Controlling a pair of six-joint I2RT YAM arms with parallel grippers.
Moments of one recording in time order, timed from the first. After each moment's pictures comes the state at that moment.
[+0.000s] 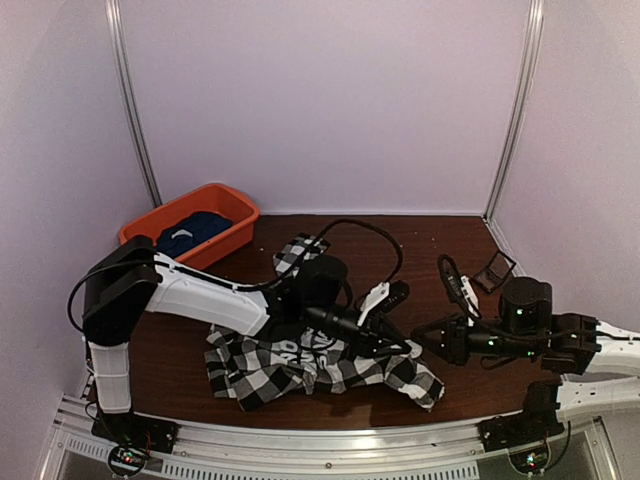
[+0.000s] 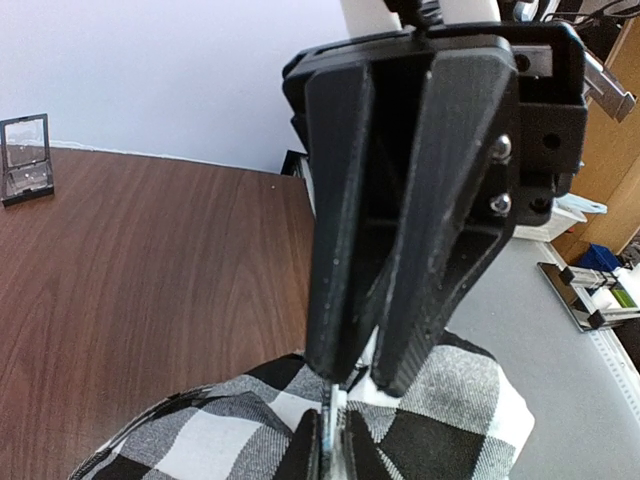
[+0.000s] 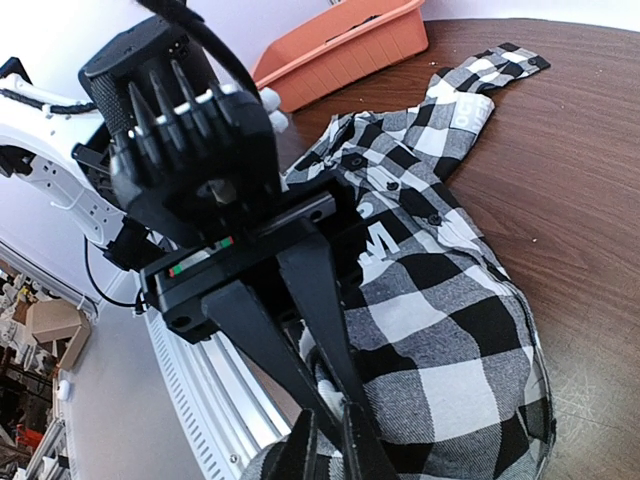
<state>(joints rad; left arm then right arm) -1.13 2.00 1.23 0.44 0.73 -0.11 1.02 0.66 0.47 -0.20 -0.09 0.57</state>
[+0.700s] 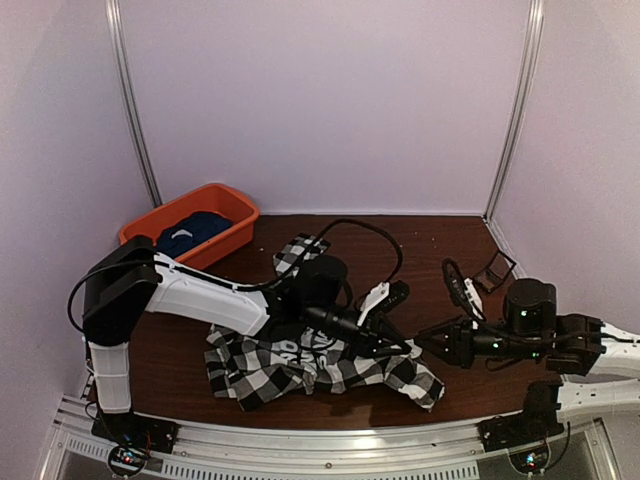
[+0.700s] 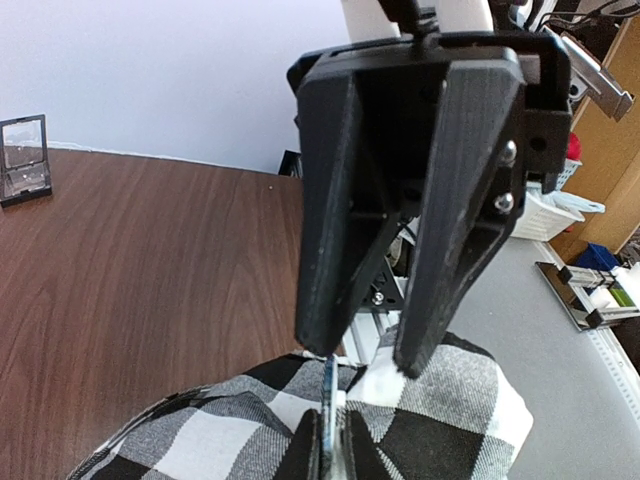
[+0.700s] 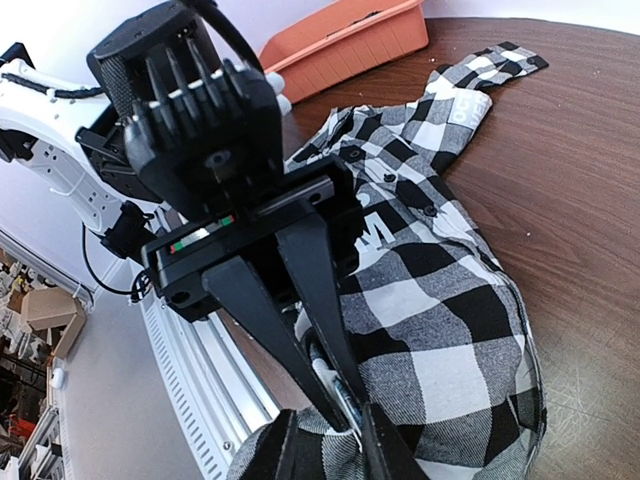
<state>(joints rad) -1.13 2.00 1.23 0.44 0.74 -0.11 1.02 0.62 0.48 -0.26 -0.09 0.55</state>
